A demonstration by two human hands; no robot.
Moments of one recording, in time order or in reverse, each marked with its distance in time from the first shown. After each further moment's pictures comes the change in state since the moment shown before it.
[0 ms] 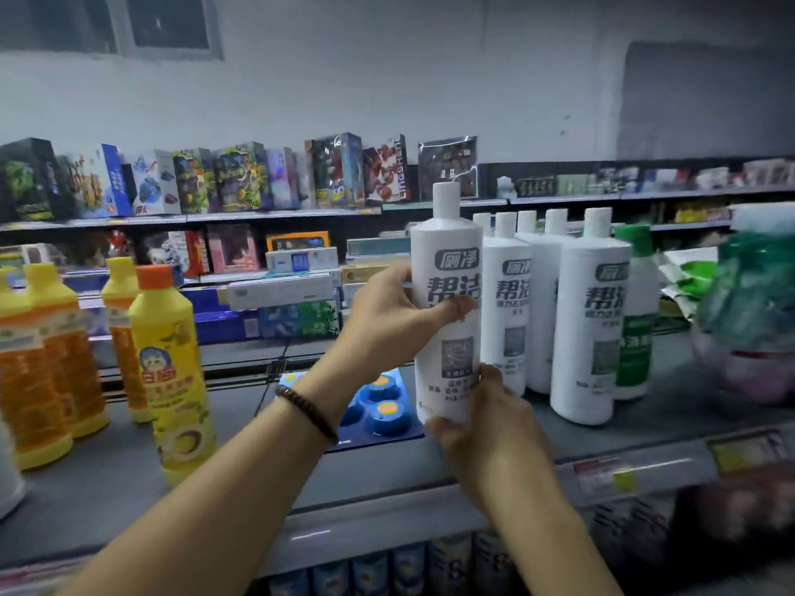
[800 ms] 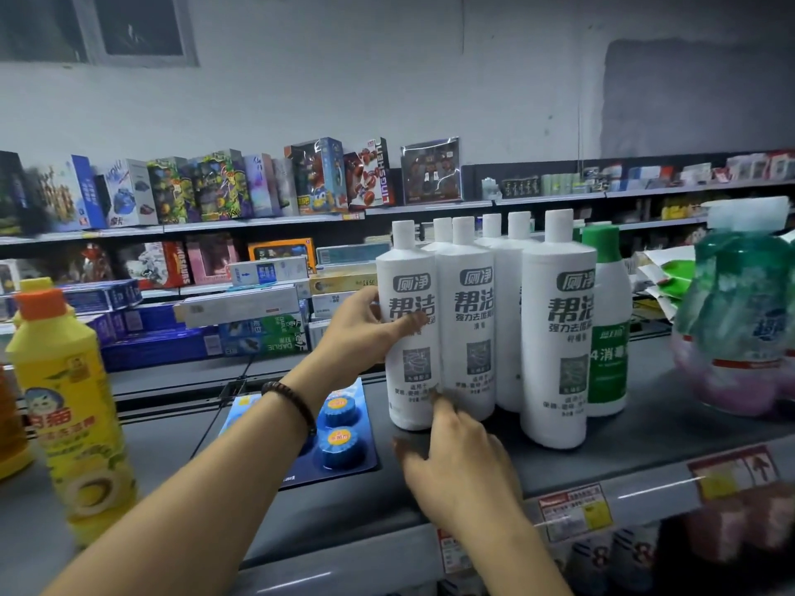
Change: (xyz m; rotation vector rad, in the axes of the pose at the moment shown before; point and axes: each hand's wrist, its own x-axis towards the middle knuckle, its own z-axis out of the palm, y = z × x) left_hand 0.066 -0.057 0.035 -0.110 -0.012 -0.161; right_hand 0.041 0.036 0.009 -0.125 -0.119 -0.087
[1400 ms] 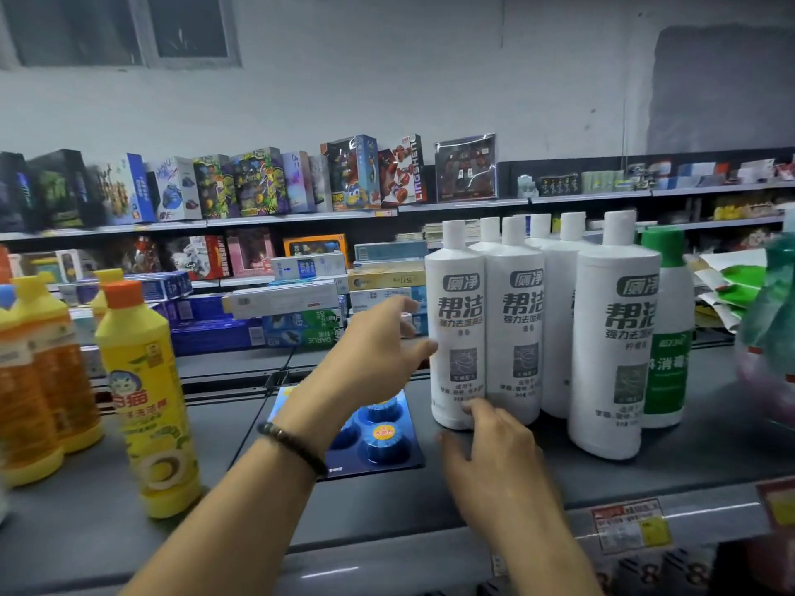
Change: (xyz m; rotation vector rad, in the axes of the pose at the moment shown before) left_hand -0.060 0.033 -0.034 0.640 0.020 -0.004; right_hand -0.003 -0.008 0.012 0.081 0.072 -0.007
